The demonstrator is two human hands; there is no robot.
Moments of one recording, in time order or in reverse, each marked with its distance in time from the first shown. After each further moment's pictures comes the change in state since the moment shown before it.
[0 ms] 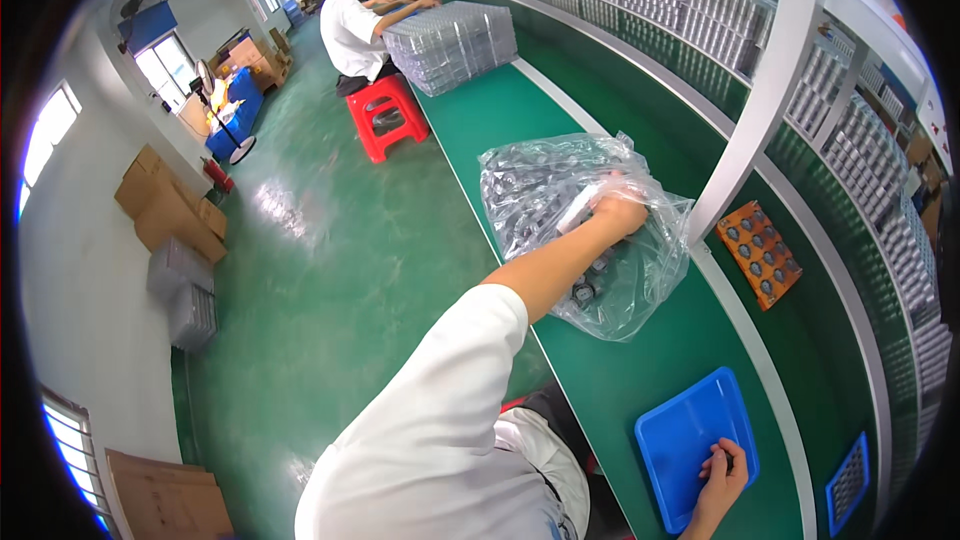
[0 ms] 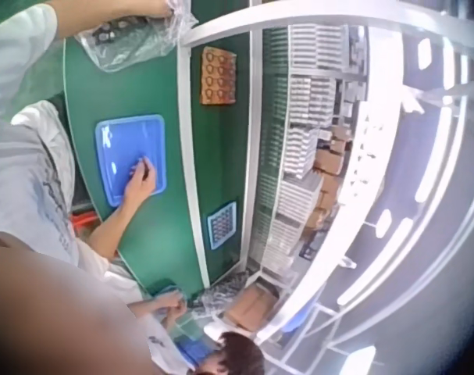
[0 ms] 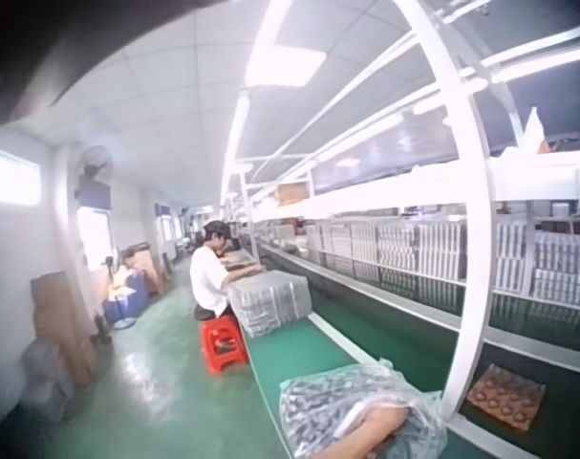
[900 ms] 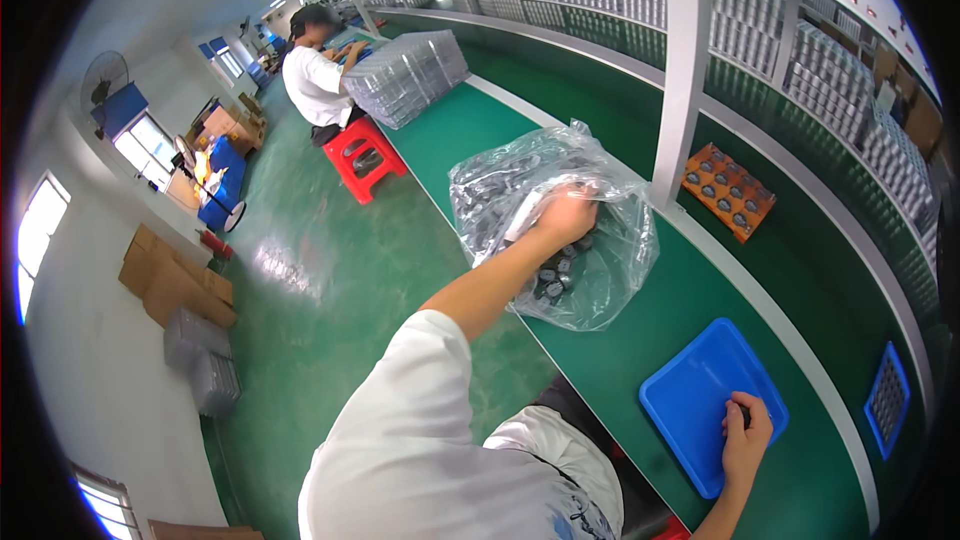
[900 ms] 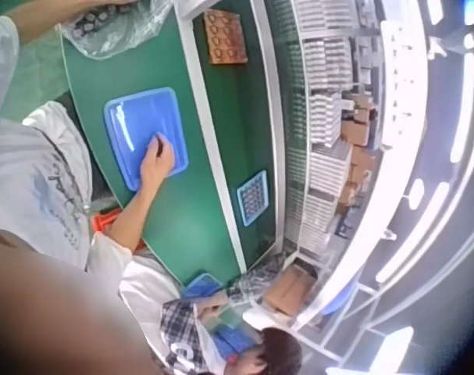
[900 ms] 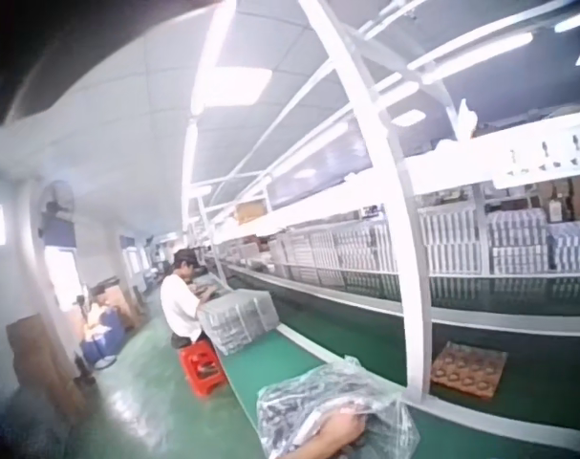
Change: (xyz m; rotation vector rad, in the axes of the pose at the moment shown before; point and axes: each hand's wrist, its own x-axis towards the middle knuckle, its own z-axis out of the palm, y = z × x) left_hand -0.095 0.006 -0.031 -0.171 0.268 0.121; right_hand -0.016 -0.006 -0.022 -0.159 -0.001 -0.156
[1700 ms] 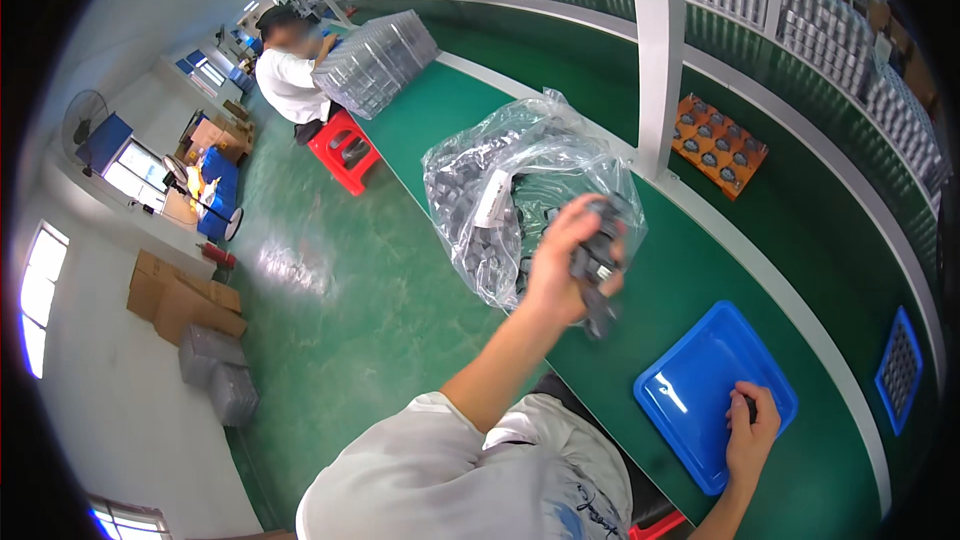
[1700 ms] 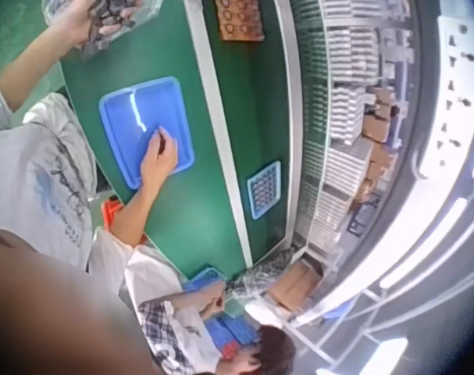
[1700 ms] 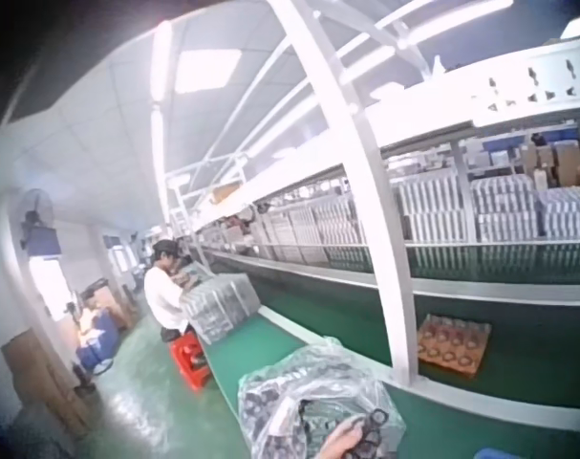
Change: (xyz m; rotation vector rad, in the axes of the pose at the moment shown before) left_hand -0.103 0.133 -0.065 -2.190 -0.169 -0.537; right_hand -0.014 0.001 -0.023 0.018 -0.001 0.075
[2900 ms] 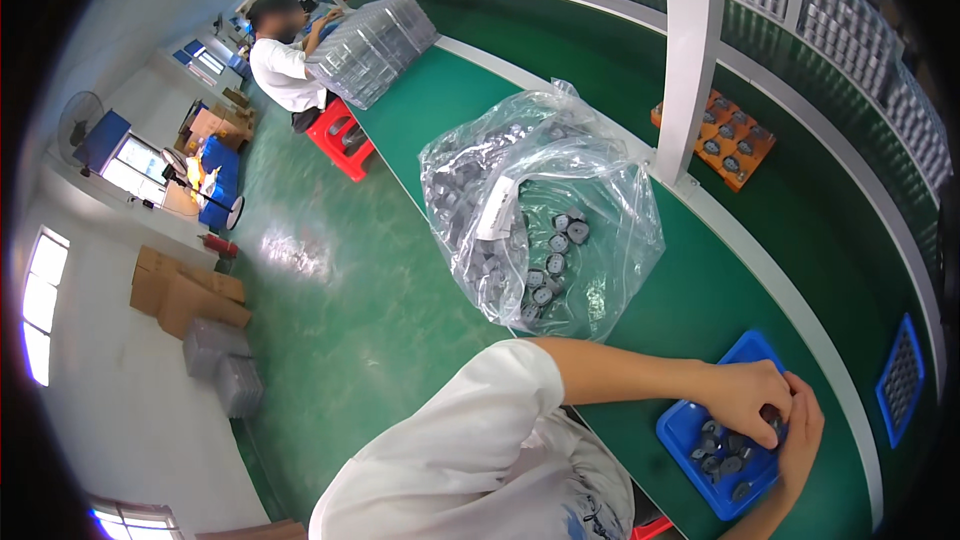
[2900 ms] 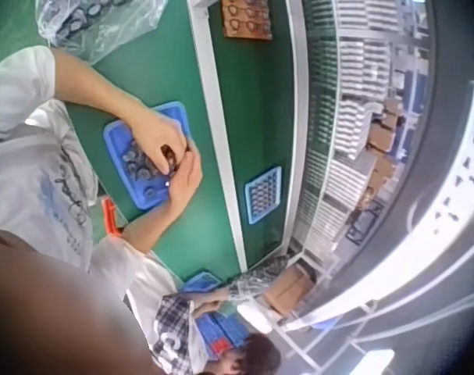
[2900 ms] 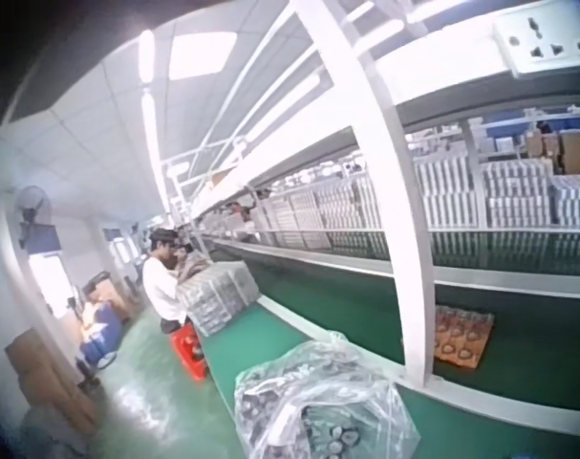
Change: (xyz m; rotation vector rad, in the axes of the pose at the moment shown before) left_hand 0.013 -0.197 0.078 0.961 -1.196 0.067; right_hand 0.037 -0.006 -0.071 0.001 -0.139 0.058
